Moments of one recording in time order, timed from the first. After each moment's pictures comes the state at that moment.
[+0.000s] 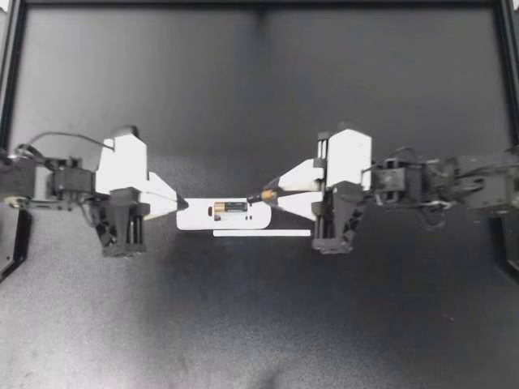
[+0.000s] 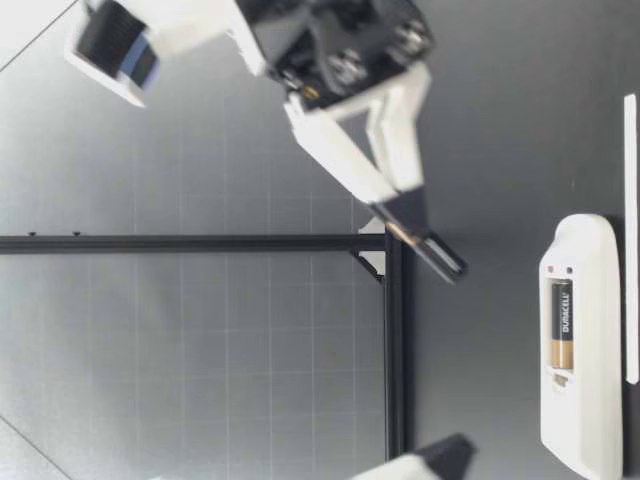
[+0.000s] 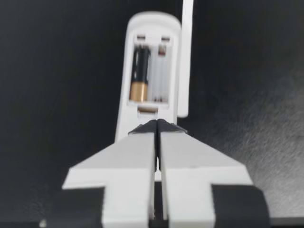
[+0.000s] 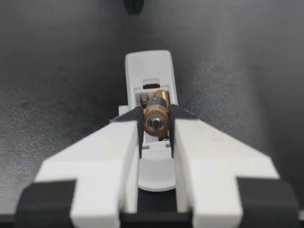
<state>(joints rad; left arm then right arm) 0.07 -0.21 1.01 -0.02 0.00 0.00 -0.10 0.10 0.84 0.00 -0.49 0.00</state>
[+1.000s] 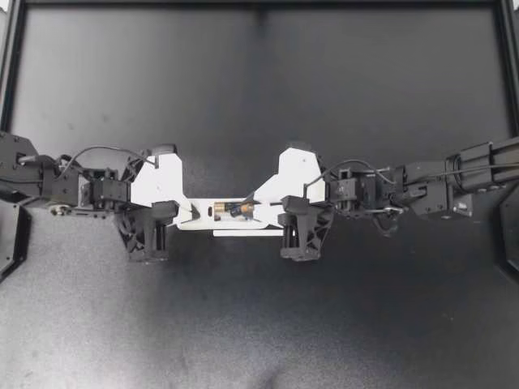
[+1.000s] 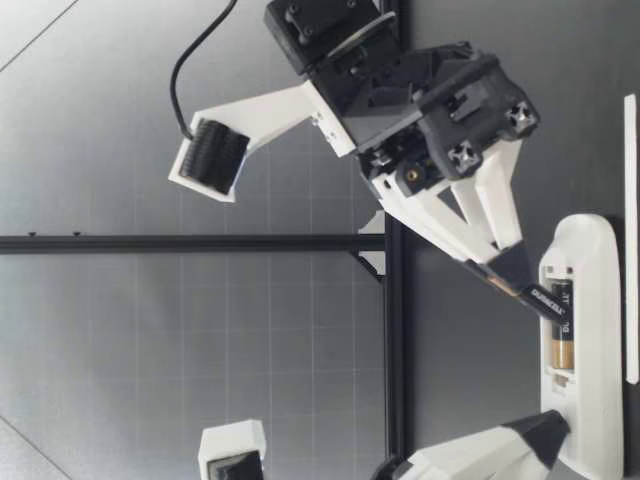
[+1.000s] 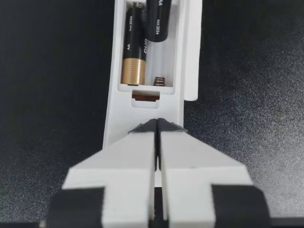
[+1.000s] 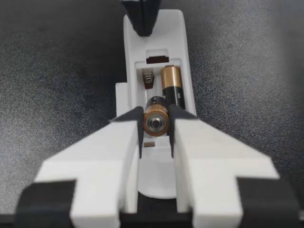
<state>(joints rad) 0.07 -0.02 0.96 -0.02 -0.02 0.01 -0.08 0.26 0.70 -0.01 -0.37 0.00</state>
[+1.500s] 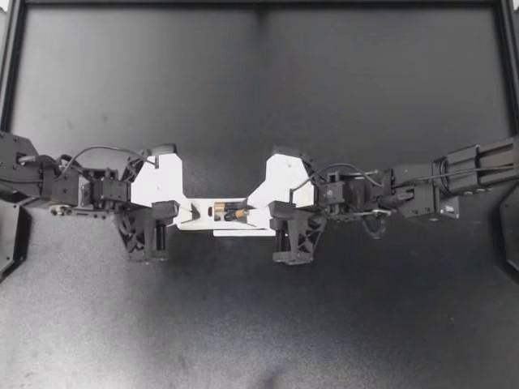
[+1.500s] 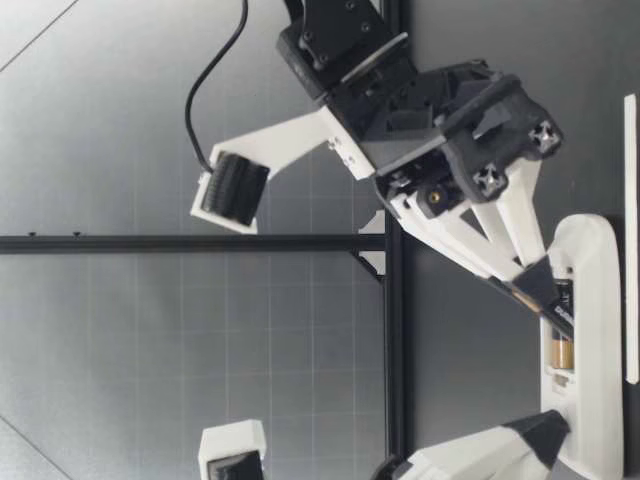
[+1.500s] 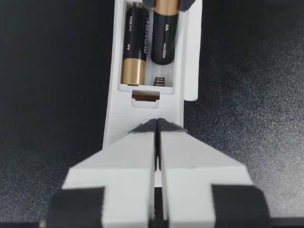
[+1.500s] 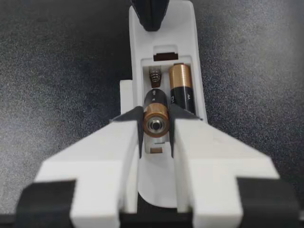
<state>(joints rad) 0.07 -0.02 0.96 -0.01 -0.02 0.01 -0.08 0.30 0.65 -0.01 -0.30 0.00</state>
